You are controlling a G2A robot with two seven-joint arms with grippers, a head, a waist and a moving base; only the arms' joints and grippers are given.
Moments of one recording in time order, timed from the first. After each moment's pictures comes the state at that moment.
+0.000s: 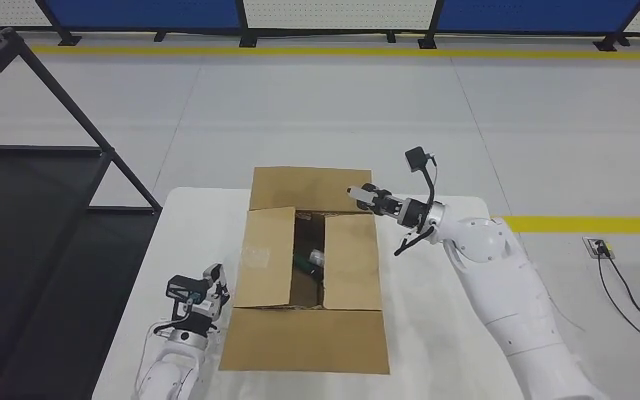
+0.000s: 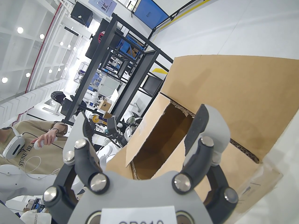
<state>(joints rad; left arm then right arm) 1.31 -1.21 -1.43 -1.47 1.40 -0.04 0.27 -0.47 -1.33 1.18 -0.98 0.00 -0.50 0.82</state>
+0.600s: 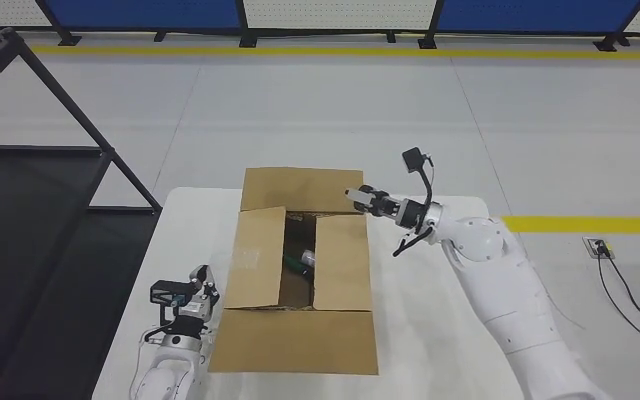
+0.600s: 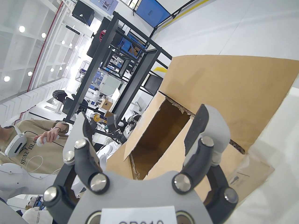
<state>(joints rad) 1.34 -1.22 -1.45 -1.49 1.32 0.03 0.28 -0.46 -1.34 1.14 -0.96 0.05 -0.52 0.86</state>
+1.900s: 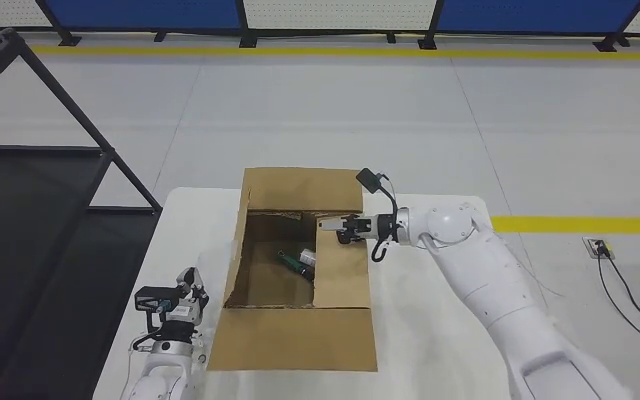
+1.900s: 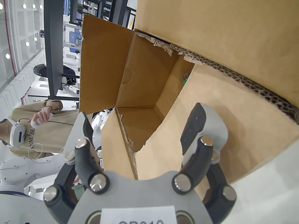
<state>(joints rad) 1.39 -1.23 -1.50 -1.54 1.30 0.05 0.28 -0.25 -1.42 0.92 -0.63 0.10 -0.42 1.09</state>
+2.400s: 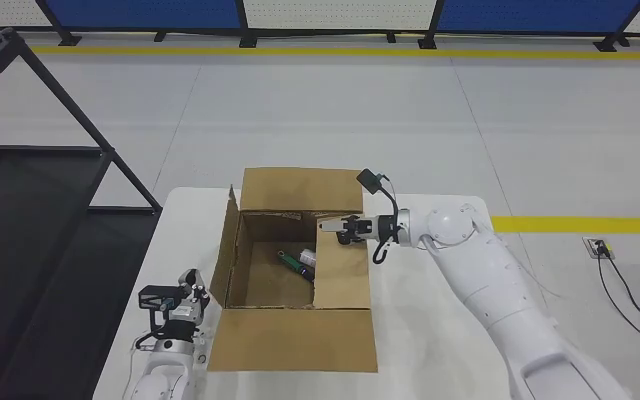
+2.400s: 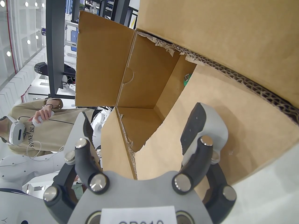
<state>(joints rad) 1.37 -1.24 -1.50 -1.50 1.31 0.05 0.26 -0.27 -1.41 0.93 -0.64 0.10 -0.43 1.09</state>
